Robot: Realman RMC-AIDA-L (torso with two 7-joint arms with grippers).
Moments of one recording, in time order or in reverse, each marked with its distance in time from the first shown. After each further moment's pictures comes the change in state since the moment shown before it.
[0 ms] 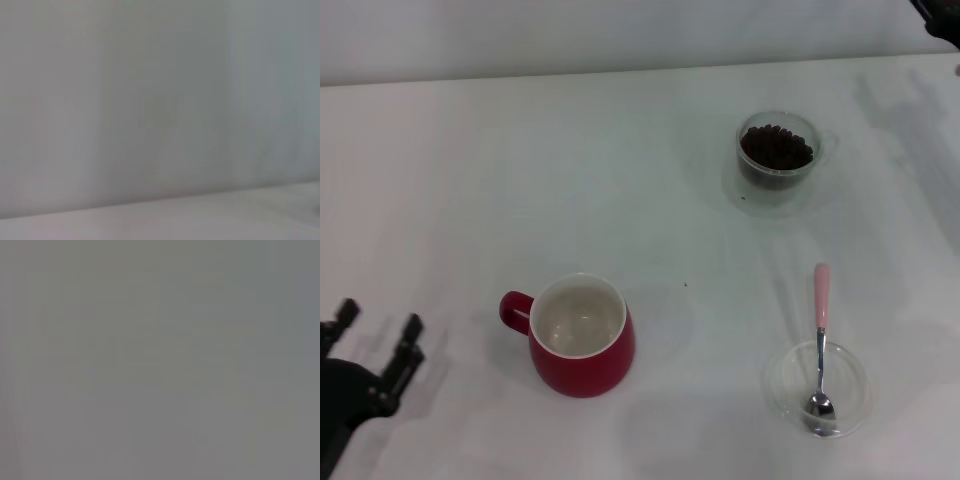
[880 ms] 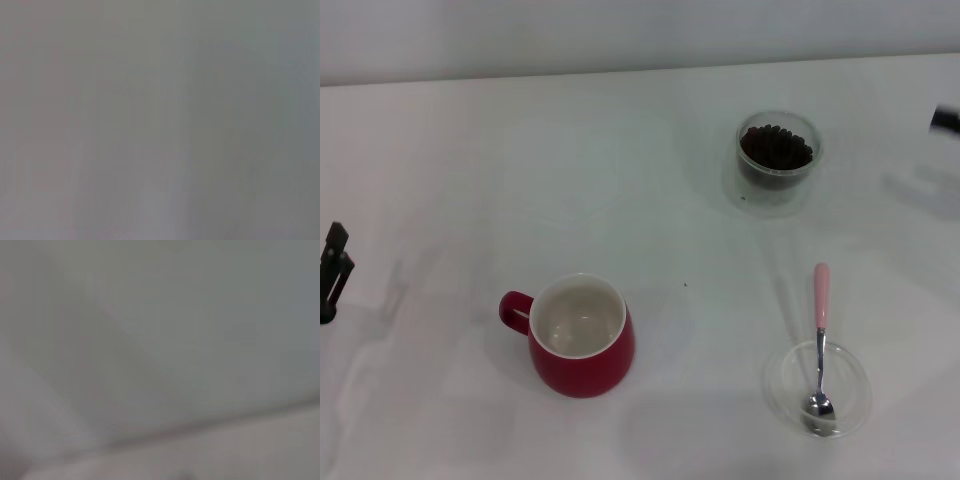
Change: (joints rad) left arm -0.134 0.001 -0.001 -0.079 -0.244 0.040 0.008; right arm -0.193 -0.382 -0.362 -0.104 -0.627 -0.273 1.144
